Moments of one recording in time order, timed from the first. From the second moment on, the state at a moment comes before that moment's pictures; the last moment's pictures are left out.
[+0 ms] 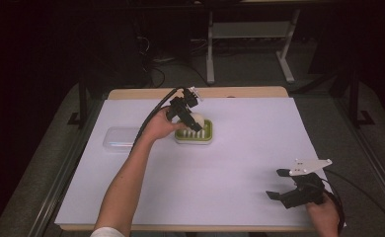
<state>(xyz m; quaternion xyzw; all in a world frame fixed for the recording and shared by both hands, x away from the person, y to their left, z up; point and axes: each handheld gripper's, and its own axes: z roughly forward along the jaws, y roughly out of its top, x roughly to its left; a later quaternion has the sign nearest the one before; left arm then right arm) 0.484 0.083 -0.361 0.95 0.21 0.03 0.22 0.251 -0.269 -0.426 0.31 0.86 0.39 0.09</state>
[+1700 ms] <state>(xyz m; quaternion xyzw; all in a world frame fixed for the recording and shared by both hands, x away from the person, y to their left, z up) 0.499 0.078 -0.396 0.95 0.24 0.01 0.18 0.253 -0.268 -0.426 0.31 0.87 0.39 0.09</state>
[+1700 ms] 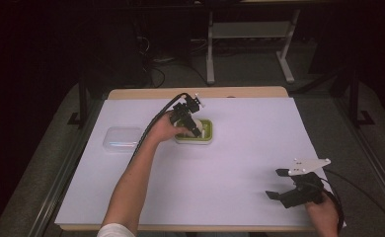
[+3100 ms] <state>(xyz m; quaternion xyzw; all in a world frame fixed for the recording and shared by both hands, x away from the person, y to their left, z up) 0.491 0.081 -0.382 0.95 0.23 0.02 0.20 0.253 -0.268 -0.426 0.30 0.87 0.39 0.09</state>
